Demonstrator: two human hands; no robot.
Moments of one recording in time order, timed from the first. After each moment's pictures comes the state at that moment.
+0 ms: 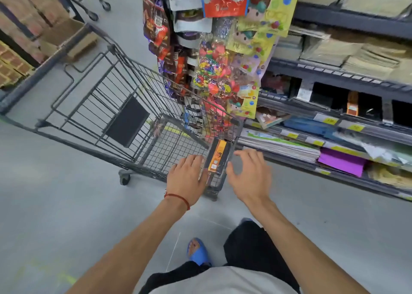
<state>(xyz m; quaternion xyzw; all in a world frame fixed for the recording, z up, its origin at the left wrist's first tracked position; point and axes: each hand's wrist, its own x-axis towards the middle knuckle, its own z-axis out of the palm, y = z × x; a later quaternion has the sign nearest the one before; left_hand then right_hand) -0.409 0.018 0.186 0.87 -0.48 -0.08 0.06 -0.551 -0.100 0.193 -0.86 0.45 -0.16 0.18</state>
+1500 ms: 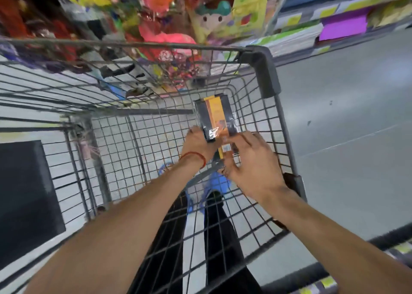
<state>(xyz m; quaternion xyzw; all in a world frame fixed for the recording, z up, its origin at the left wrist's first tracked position) -0.259 -0.162 -0.144 0.75 -0.44 -0.49 0.03 -0.391 -0.132 -0.031 -0.74 0.63 0.03 0.21</state>
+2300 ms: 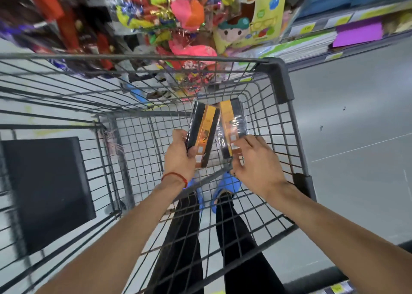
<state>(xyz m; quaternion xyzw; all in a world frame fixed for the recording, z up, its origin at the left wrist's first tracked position) -0.183 -0.119 -0.085 0.76 -0.44 -0.44 0.17 -0.380 -0.132 -0.041 -0.76 0.60 0.09 0.22</state>
